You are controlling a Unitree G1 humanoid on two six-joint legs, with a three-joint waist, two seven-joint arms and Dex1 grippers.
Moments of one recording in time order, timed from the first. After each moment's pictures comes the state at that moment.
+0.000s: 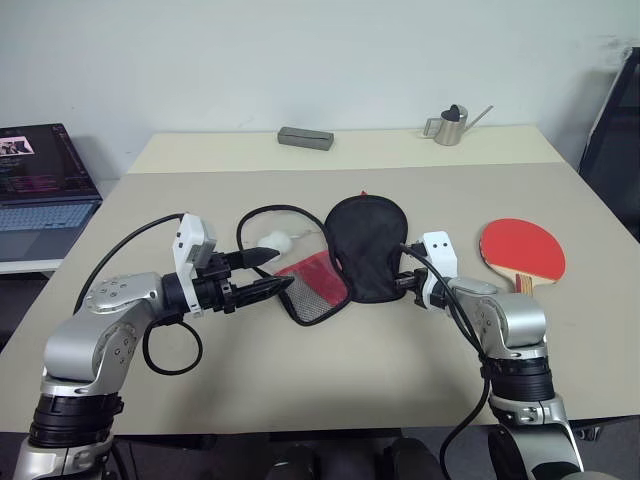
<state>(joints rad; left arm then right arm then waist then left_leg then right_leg) -0.30 0.72 0.18 -0.23 -0.64 0.60 -1.04 -0.54 -0.17 -0.06 -0.15 0.21 1.21 0.28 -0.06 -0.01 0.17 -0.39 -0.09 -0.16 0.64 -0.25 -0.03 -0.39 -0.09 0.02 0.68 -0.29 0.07</state>
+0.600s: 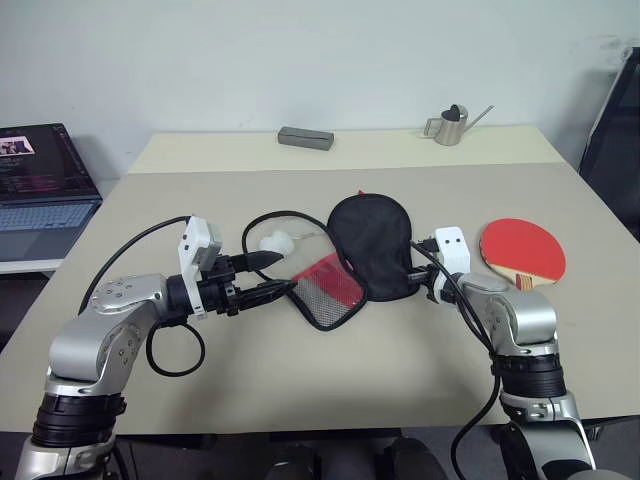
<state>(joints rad) -0.30 0.72 0.16 -0.23 -0.64 0.60 -1.04 -0.55 -0.23 -0.06 -0.11 0.22 1.14 0.24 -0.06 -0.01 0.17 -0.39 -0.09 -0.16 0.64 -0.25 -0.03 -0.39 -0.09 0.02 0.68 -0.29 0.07</state>
